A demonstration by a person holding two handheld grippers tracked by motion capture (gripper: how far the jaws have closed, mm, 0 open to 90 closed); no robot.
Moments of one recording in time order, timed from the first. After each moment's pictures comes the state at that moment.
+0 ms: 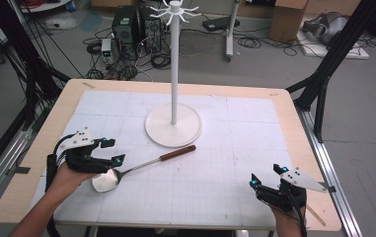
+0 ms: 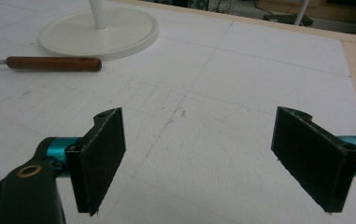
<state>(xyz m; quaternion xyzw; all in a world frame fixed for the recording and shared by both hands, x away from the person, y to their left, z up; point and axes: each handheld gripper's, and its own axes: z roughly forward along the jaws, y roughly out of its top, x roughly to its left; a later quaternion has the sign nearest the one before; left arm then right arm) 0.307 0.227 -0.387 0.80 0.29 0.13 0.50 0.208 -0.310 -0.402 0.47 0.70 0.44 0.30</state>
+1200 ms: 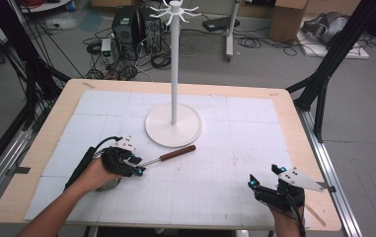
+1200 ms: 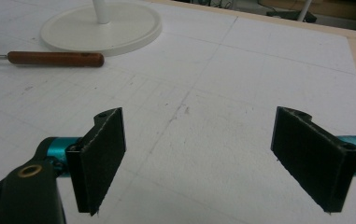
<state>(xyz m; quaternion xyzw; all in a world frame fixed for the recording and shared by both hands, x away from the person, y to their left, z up) 0.334 0.169 -0.430 0.90 0.24 0.04 0.35 0.209 -0.307 -0.404 0.47 0.71 0.43 0.30</state>
